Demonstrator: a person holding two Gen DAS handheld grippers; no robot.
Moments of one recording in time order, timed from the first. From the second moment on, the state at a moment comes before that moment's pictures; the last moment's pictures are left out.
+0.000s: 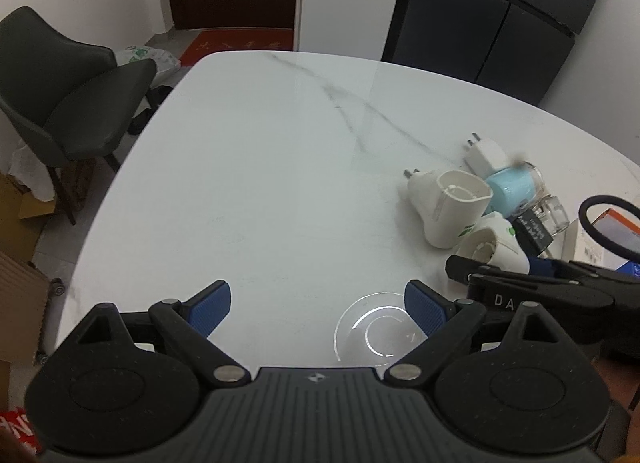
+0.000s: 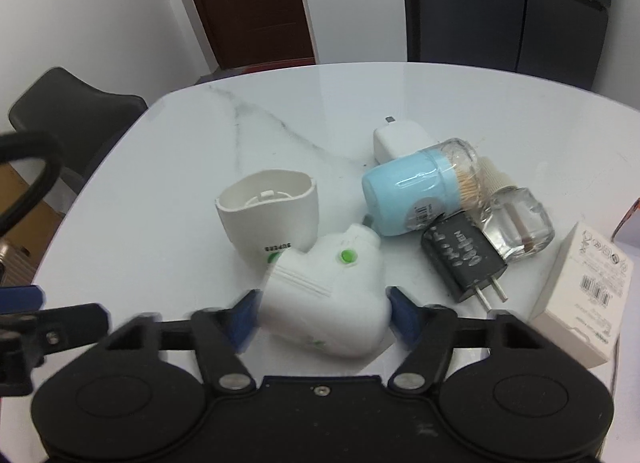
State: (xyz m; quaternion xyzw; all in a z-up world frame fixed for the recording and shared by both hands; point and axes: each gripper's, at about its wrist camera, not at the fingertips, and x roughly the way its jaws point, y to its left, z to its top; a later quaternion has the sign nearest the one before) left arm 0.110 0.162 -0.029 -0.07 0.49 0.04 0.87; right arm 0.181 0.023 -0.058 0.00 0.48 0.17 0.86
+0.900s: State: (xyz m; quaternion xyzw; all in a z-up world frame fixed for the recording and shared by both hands) left arm 0.183 0.085 -0.079 -0.01 0.44 0.03 0.90; right arm 0.113 -0.098 0.005 0.10 0.41 0.10 0.90
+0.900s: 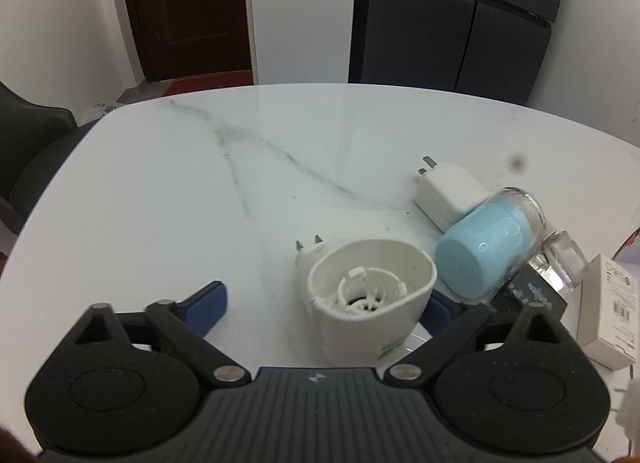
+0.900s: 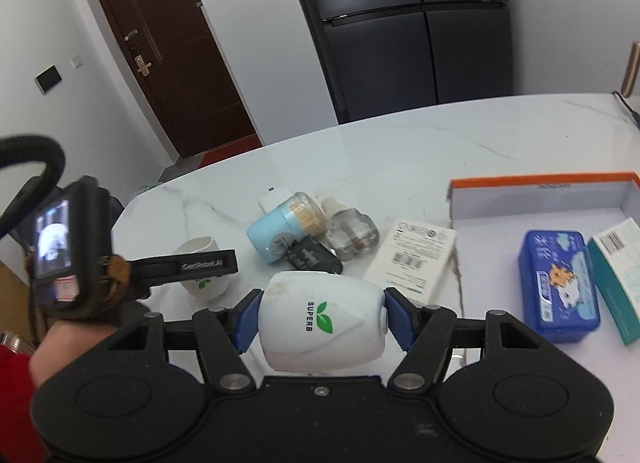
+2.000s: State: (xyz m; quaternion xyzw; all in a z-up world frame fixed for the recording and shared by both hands) left arm 0.042 0.064 0.006 -0.04 0.42 -0.01 0.91; right arm 0.067 -0.096 0.038 0.06 0.40 0.13 0.91
